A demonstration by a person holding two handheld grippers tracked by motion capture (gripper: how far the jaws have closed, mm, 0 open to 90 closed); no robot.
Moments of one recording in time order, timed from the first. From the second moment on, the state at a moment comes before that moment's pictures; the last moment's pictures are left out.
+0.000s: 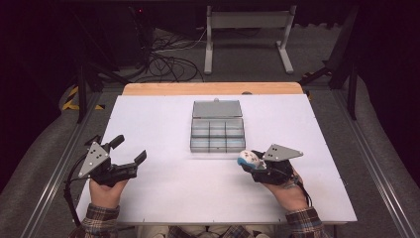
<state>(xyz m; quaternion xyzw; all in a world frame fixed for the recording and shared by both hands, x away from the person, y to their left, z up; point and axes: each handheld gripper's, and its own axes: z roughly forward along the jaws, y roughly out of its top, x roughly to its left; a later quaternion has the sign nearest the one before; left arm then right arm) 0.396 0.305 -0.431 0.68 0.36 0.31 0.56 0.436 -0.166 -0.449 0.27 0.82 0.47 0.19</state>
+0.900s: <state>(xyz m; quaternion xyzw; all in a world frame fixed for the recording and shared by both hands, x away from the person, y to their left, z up) 0.395 0.308 -0.431 0.67 0.36 0.31 0.56 0.459 -0.137 -0.437 0.27 0.81 0.48 0.20</state>
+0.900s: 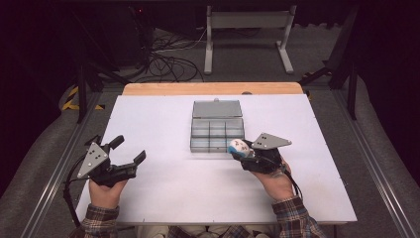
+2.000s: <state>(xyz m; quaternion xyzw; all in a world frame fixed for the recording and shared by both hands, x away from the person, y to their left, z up) 0.396 0.310 -0.432 0.68 0.36 0.31 0.56 0.502 -0.105 -0.429 0.28 0.81 0.47 0.23</state>
